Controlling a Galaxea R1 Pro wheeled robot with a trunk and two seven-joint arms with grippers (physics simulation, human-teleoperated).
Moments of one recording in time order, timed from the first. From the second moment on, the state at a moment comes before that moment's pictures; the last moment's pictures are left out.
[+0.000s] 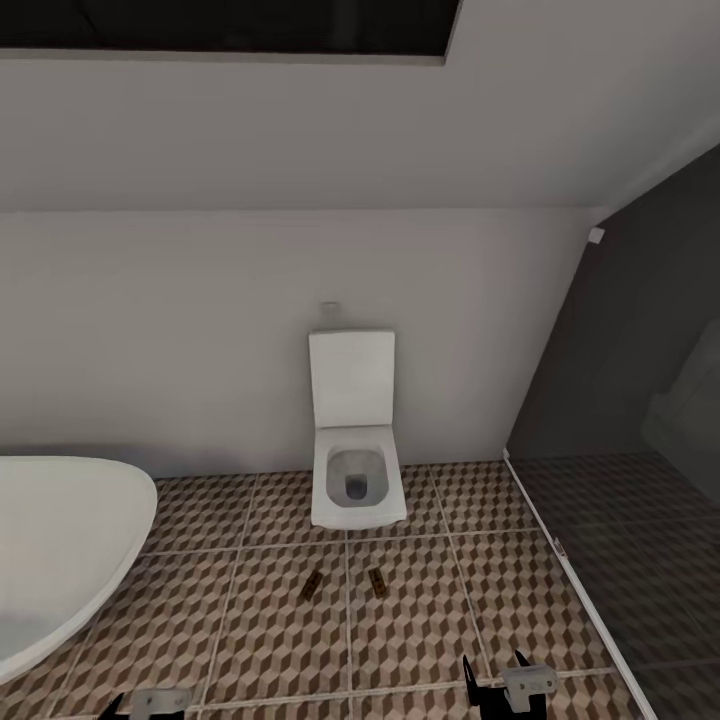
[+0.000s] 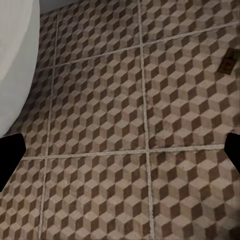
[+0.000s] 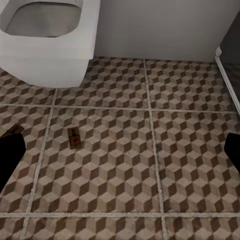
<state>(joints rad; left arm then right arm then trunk) -0.56 0.31 -2.33 -0.52 1.97 -0.67 0.56 -0.39 -0.02 0.20 -0.02 -0.09 -0.87 -0.06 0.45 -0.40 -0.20</state>
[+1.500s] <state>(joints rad) -0.56 0.20 -2.33 -0.39 1.97 -0.63 1.22 -0.39 -0.02 0.20 -0.02 -0.09 -0.87 -0.06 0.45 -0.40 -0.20</state>
